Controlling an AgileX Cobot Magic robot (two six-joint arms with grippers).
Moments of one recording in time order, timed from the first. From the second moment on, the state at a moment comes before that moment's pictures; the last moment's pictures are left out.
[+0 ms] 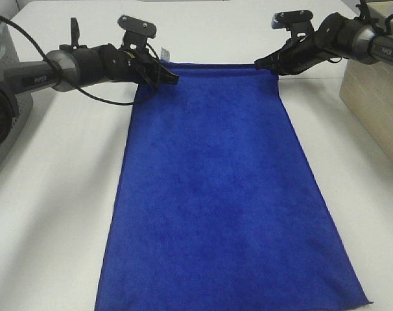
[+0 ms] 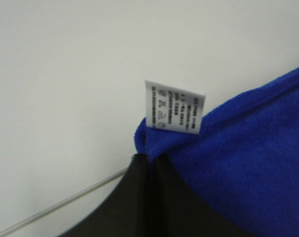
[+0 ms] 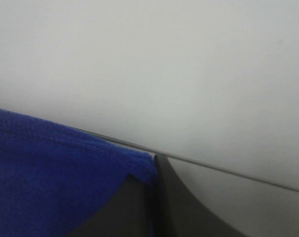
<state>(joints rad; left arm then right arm) -0.30 2.73 -2.25 -0.37 0.05 0.47 0.09 2.69 -2.31 0.34 0.39 -0.46</state>
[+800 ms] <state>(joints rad) -0.33 2.77 -2.25 -0.30 -0.10 0.47 0.08 2.70 -2.31 0.34 0.34 -0.46</state>
